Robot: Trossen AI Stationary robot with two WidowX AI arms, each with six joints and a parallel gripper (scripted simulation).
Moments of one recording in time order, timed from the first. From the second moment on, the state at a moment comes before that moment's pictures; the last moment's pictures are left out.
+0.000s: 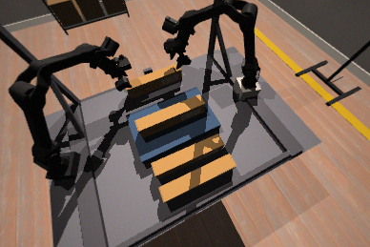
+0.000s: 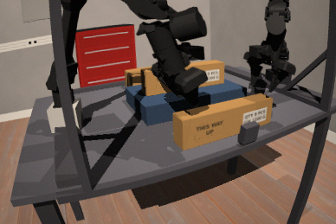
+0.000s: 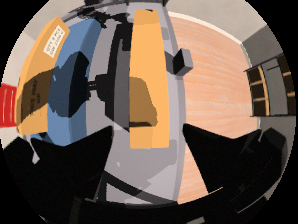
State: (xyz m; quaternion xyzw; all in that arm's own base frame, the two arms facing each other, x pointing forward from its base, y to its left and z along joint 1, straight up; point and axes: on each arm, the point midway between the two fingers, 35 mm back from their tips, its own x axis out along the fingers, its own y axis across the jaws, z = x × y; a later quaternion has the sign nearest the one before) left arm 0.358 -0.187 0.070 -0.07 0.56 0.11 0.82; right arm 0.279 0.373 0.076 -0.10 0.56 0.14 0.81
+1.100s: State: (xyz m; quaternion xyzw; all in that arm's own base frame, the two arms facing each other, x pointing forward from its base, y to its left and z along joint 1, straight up) left arm 0.358 -0.187 0.068 -0.07 0.56 0.11 0.82; right arm 0.280 0.374 0.076 -0.09 0.56 0.14 0.81
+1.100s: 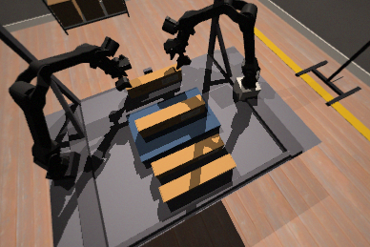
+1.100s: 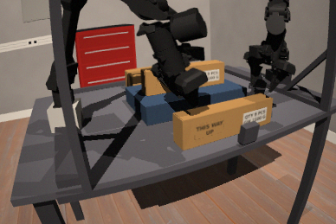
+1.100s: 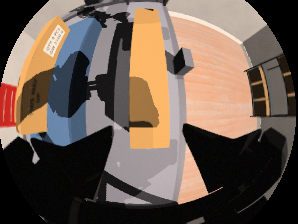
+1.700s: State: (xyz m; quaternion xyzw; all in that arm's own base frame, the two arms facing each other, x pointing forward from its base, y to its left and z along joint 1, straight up) left arm 0.359 -0.188 0.069 -0.07 0.56 0.11 0.82; right arm 0.280 0.372 0.076 -0.10 0.56 0.13 0.81
